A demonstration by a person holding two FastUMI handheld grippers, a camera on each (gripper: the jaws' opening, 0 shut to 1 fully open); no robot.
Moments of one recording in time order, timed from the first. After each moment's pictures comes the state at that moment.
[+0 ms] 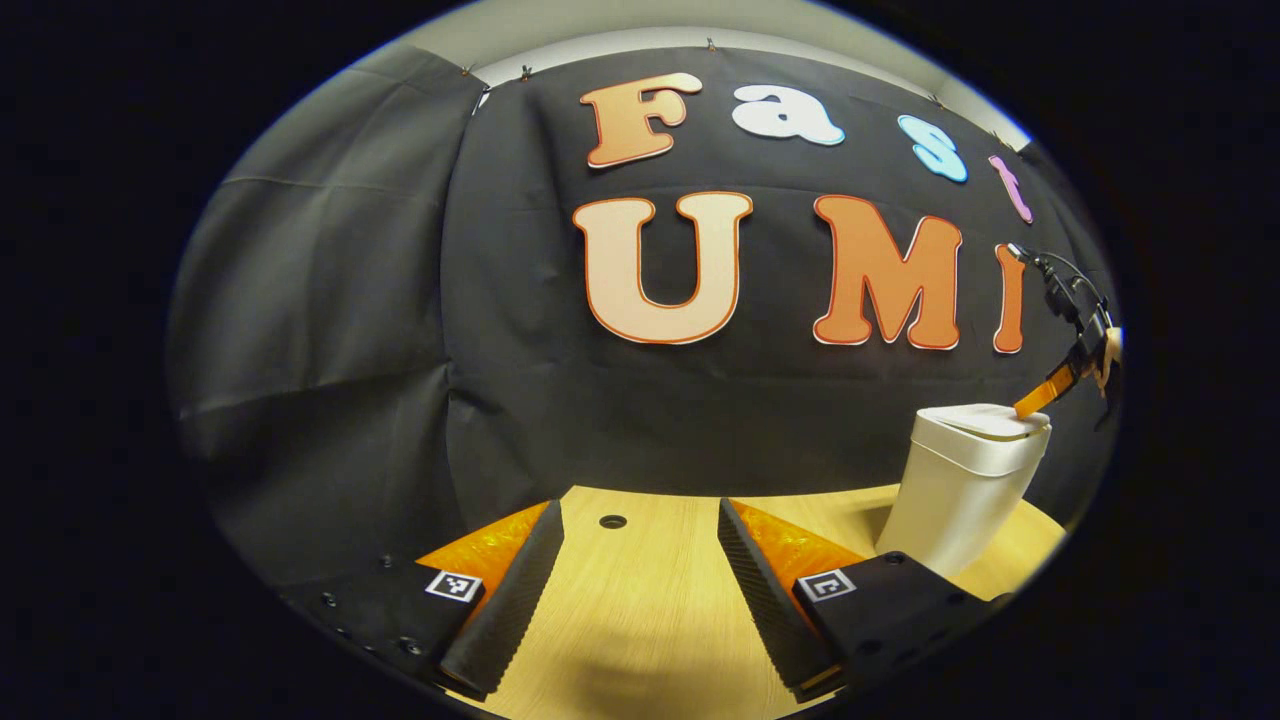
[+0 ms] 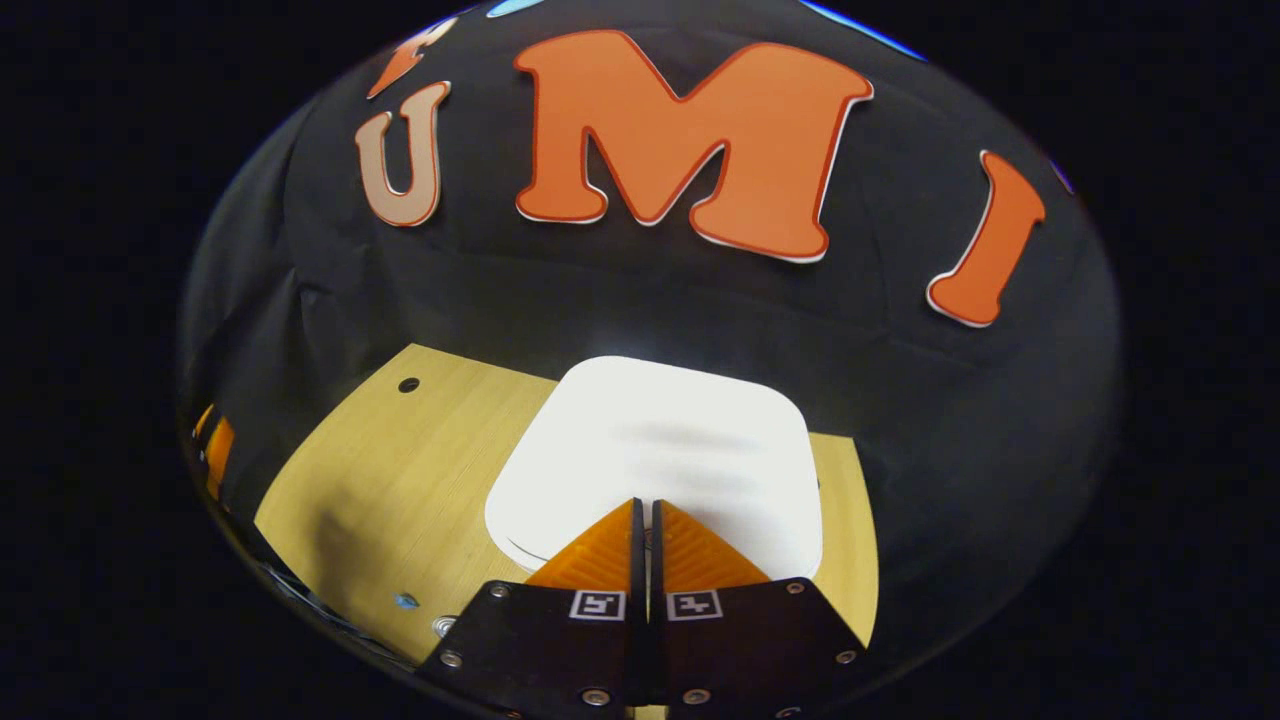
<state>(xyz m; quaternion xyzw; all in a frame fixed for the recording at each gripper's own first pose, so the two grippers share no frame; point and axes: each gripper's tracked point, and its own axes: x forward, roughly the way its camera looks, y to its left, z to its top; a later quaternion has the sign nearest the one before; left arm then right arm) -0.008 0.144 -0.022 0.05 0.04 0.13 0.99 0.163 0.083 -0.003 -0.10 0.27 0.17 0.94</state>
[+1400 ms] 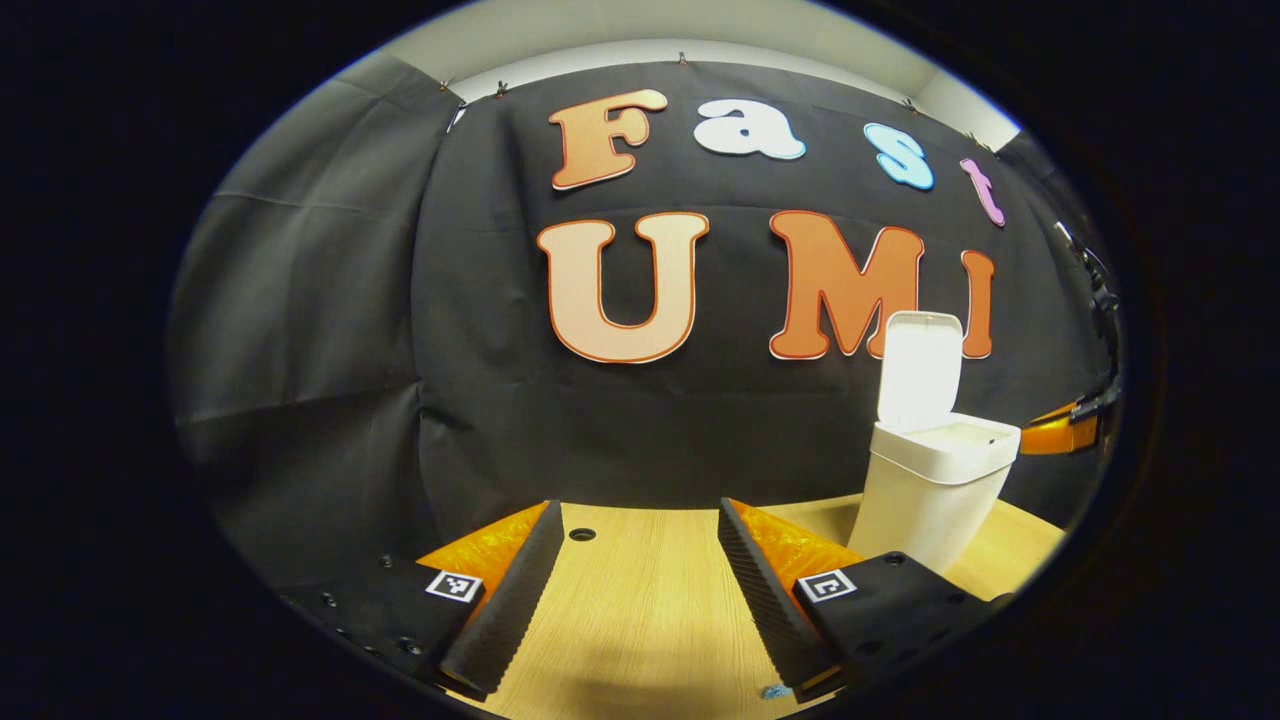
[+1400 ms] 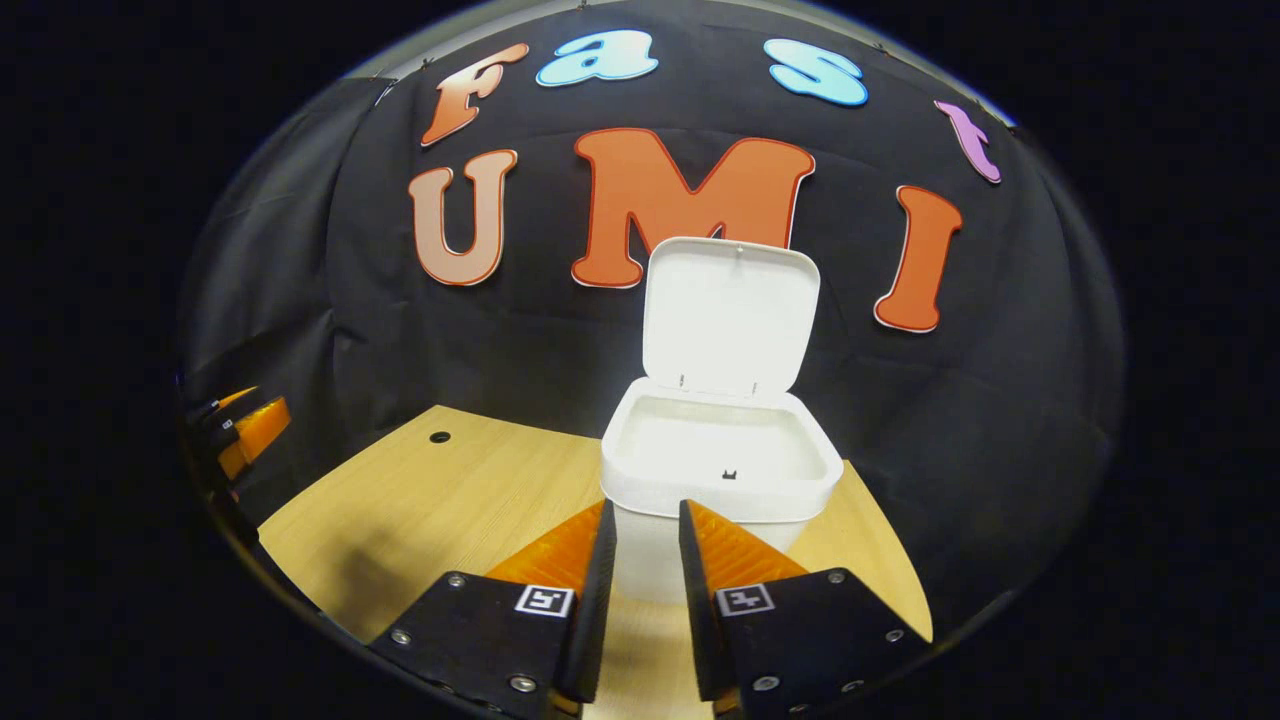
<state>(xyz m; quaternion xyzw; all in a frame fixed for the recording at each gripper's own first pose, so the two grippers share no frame) -0.012 0.092 -0.020 0.06 0.02 0.08 0.99 0.043 0.104 -0.027 -0.02 0.15 0.15 0.98</state>
